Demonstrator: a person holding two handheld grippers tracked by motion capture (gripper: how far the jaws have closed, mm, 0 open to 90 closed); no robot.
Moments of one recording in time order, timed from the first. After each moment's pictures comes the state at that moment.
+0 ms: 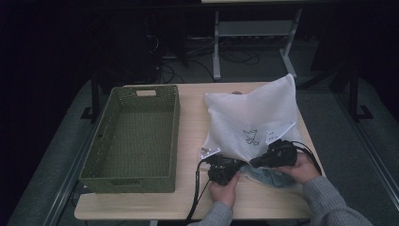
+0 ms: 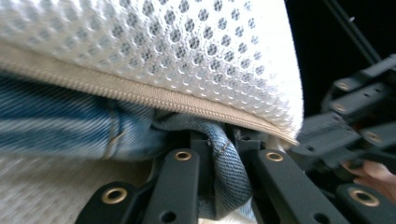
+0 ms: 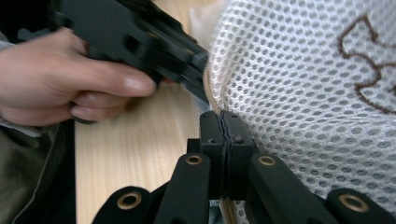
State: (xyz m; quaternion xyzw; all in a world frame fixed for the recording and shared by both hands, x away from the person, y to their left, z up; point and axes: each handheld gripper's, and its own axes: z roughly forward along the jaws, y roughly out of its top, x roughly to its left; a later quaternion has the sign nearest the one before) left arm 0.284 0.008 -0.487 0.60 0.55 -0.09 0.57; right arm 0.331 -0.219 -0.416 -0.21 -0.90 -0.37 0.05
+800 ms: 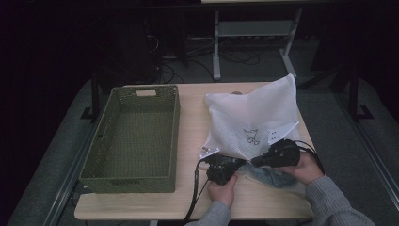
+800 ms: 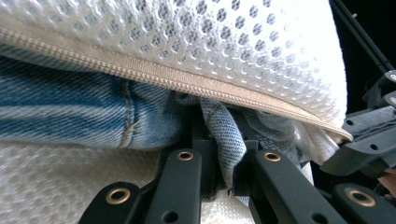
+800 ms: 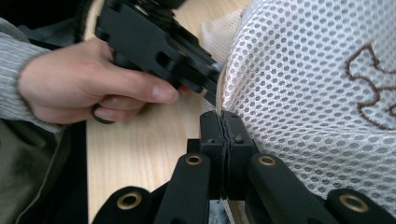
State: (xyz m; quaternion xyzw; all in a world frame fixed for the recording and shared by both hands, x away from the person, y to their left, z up) left arm 0.290 0.009 -0.488 0.60 0.55 -0.09 0.58; right arm 0.322 -0.219 -0.396 -0.19 -0.90 -0.38 0.04
